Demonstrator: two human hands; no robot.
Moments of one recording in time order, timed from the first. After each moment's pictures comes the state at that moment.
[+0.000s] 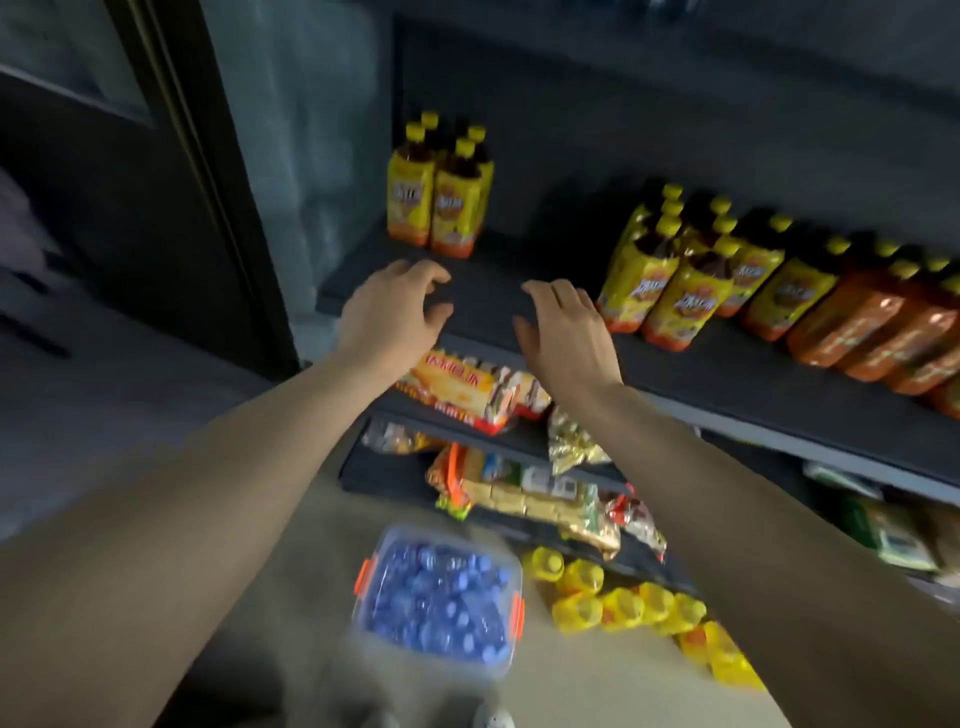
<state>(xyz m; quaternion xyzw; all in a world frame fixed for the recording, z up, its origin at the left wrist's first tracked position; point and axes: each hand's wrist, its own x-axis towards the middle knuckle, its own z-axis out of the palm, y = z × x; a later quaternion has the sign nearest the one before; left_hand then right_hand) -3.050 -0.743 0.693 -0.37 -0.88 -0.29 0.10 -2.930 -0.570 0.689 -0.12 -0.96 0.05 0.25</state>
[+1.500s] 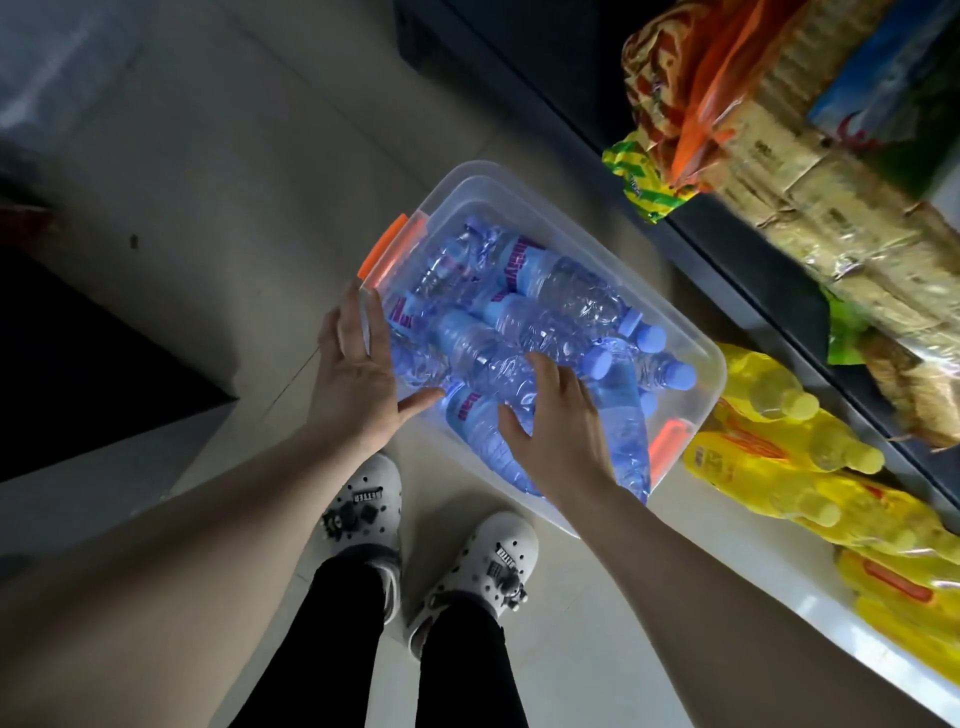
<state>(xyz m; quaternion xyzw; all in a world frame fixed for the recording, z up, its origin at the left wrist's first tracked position) -2.888 -0.847 -0.100 -0.10 -0.96 -0.11 -0.25 -2.820 -0.642 -0.064 -0.14 -0.94 0.24 -0.21</state>
